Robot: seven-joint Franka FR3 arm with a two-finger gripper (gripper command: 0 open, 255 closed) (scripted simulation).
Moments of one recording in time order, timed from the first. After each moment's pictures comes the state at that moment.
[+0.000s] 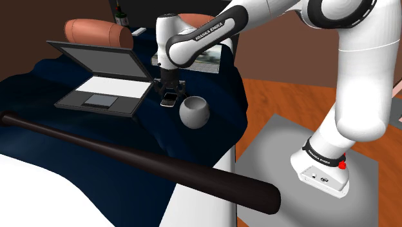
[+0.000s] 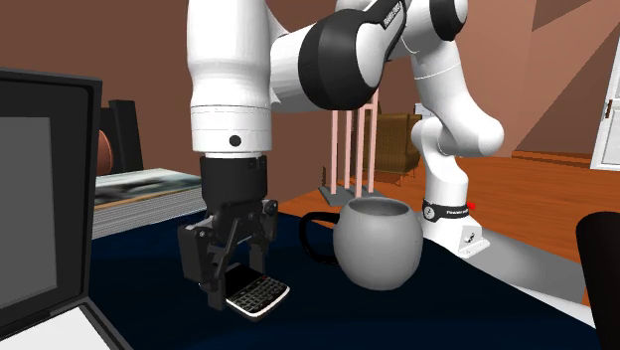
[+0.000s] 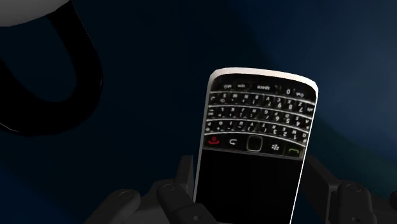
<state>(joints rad) 0.04 0.46 0.34 -1.73 -0.13 2.21 1.28</state>
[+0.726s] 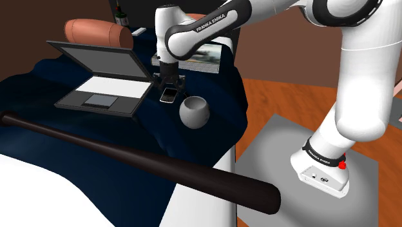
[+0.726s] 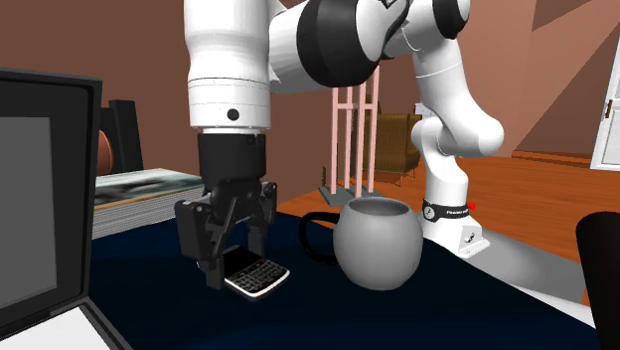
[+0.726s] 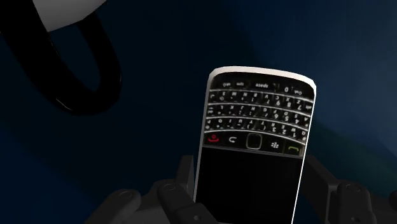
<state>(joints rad) 0.03 0.43 0.35 -1.70 -0.12 2.16 1.27</state>
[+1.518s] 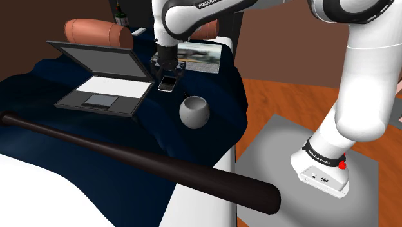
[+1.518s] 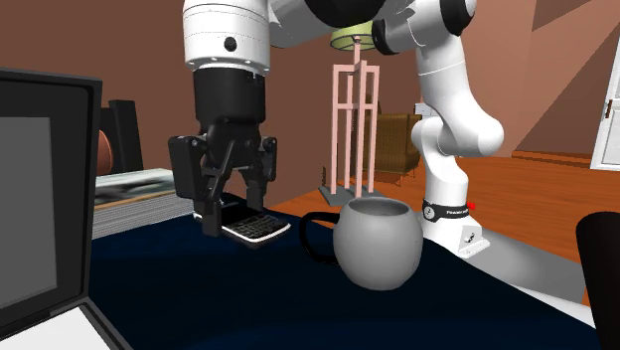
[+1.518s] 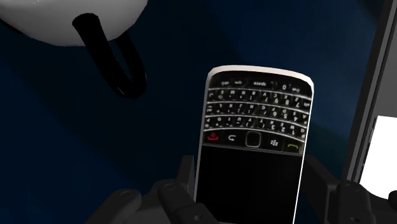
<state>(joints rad) 0.03 0.38 0.36 -1.62 -0.10 2.02 1.26</state>
